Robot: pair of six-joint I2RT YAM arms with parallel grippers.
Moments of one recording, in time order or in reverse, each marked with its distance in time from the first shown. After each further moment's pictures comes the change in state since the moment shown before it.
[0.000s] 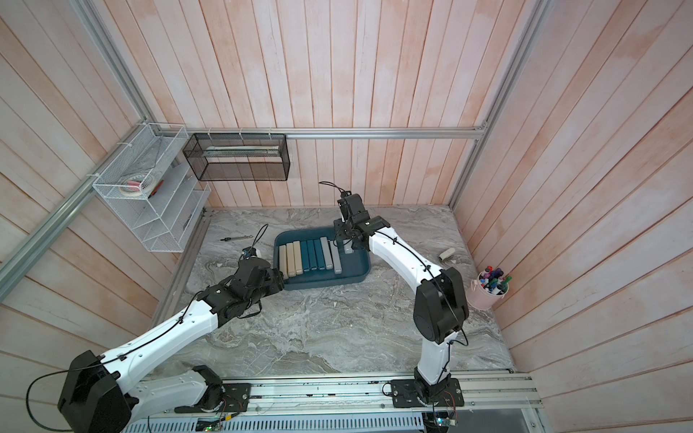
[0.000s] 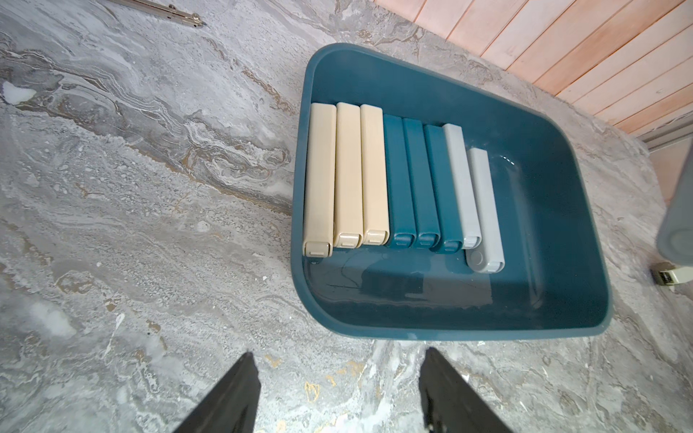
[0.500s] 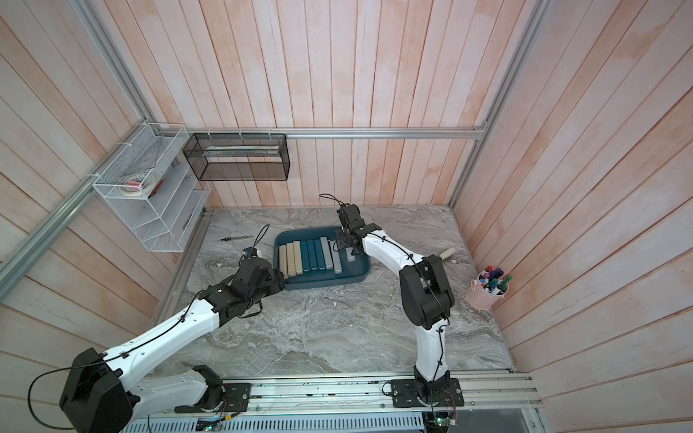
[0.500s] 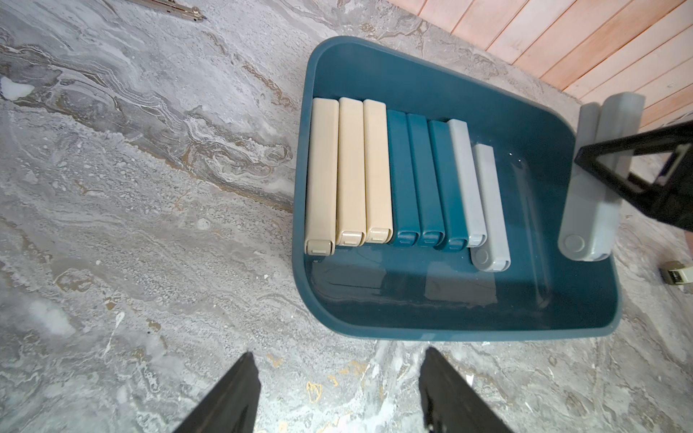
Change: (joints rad) left arm 0.000 0.011 0.000 0.000 0.000 -0.001; right arm -0.032 0.129 -0.063 0.098 -0.009 -0.023
